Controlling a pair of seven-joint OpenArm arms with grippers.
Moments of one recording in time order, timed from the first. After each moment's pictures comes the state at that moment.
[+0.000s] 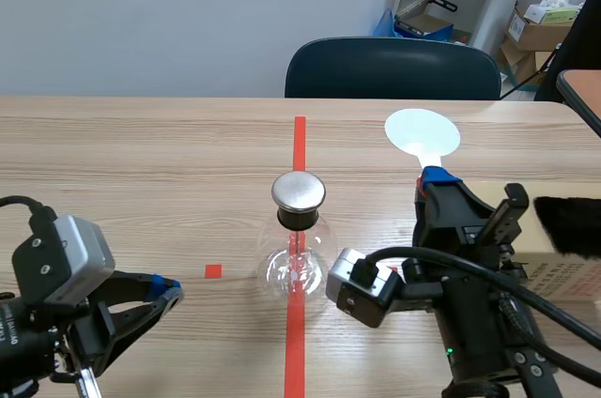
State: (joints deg) left arm 20.1 -47.1 28.4 92.9 -10.6 -15.4 -17.0; right arm -26.8 10.8 -17.6 88.2 -91.3 -38.5 -11.8
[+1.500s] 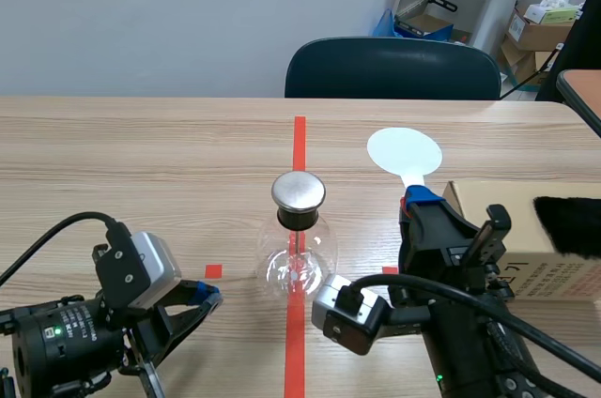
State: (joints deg) left arm 10.7 -38.1 35.5 82.1 -5.4 -14.9 -17.0; right arm -28.1 12.4 -20.7 88.2 -91.3 -38.1 -12.0
